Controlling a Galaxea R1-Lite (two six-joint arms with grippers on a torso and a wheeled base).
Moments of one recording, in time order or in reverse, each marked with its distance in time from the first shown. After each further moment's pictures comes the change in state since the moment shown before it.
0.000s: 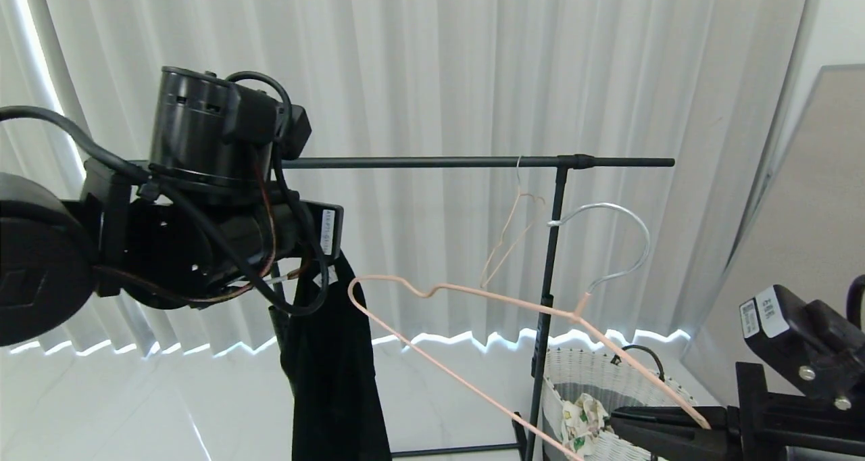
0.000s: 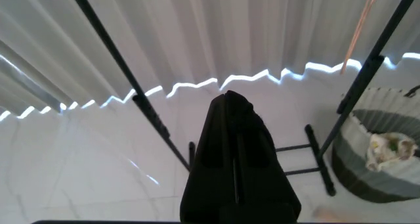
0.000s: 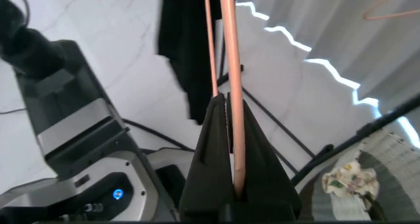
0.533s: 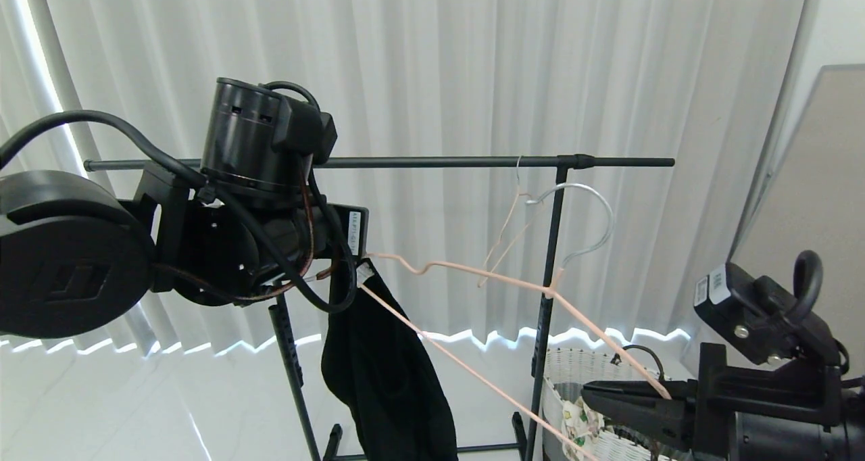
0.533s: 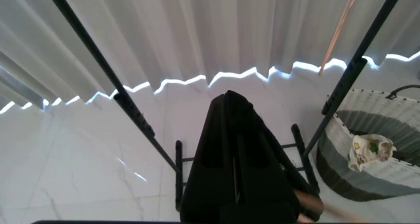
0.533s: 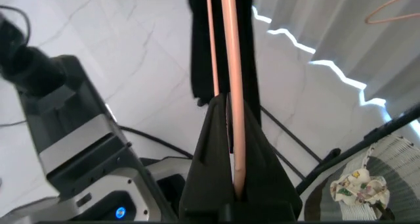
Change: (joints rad) left arm -0.030 0.056 -0.033 0.000 0.007 -0.052; right arm -0.030 0.093 -0.029 -0.081 0.000 0.033
